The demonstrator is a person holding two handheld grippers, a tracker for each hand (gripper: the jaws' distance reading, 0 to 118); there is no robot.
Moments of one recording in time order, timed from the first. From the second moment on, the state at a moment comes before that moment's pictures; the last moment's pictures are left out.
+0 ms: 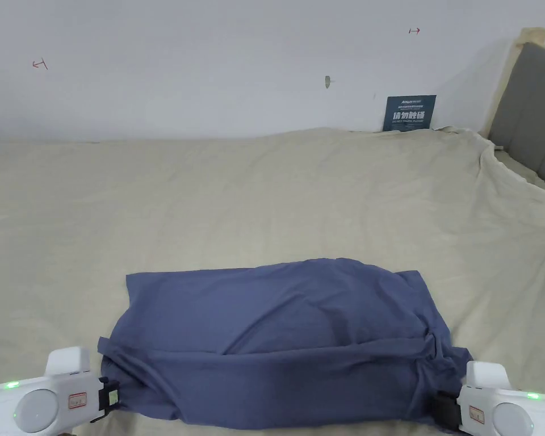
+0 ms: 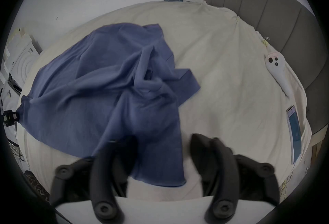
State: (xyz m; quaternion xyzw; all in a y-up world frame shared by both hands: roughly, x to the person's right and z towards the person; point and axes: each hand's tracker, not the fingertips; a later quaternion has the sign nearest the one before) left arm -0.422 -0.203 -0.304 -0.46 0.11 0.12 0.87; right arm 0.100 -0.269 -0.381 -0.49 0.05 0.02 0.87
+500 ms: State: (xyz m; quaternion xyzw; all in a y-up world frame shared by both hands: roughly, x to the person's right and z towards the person) left arm -0.450 -0.190 -0.264 -0.43 0.11 0.17 0.88; right arm 0.132 -0.184 -0.331 -0.42 0.08 -0.04 0.91
